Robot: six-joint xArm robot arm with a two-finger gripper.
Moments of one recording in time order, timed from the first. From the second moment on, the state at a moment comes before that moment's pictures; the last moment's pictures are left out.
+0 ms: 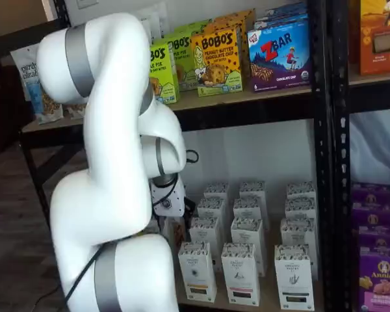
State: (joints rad) arm 0.31 0.16 -0.69 0.05 0.38 0.27
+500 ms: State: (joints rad) arm 0.32 0.27 -0.75 0.04 0.34 0.28
